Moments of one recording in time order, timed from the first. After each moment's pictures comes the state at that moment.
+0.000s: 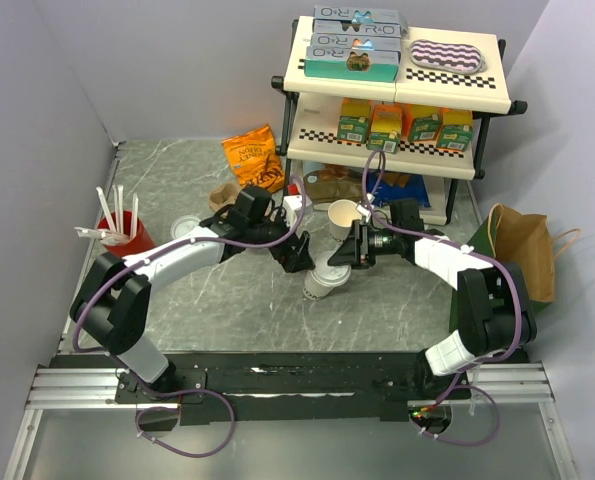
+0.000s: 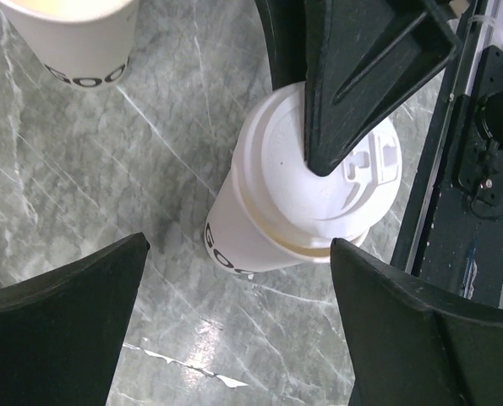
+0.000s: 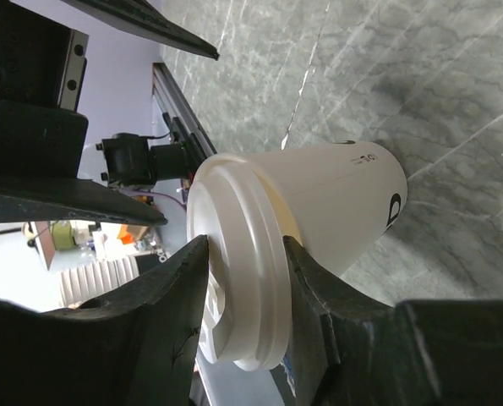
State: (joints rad) left arm -0.64 1.60 1.10 -0.13 0.62 0.04; right arm 0.18 1.51 0.80 -0.17 -1.04 0.47
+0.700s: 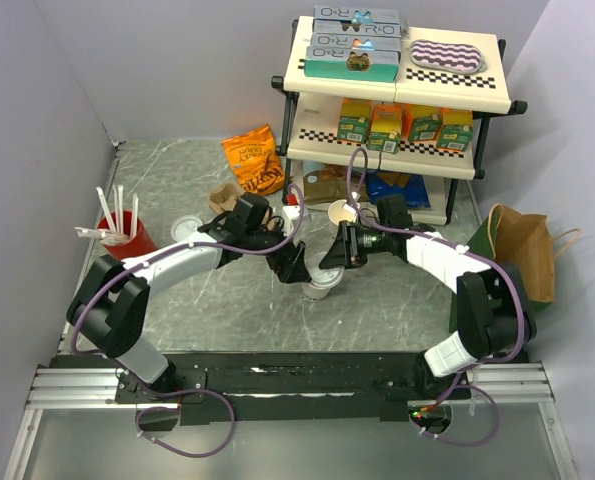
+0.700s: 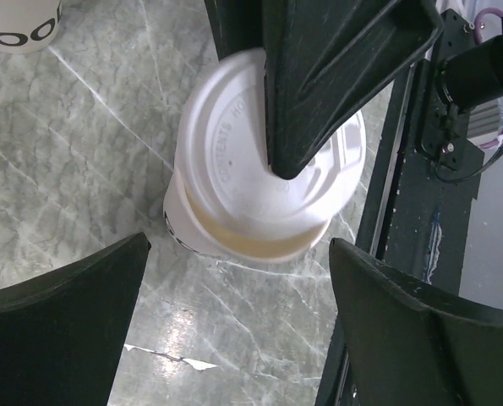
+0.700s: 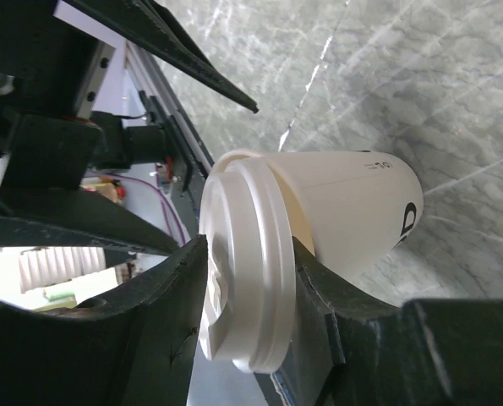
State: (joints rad) left arm -0.64 1.58 1.03 -0.14 0.72 0.04; right arm 0.28 1.51 0.87 -0.24 -0.97 0.40
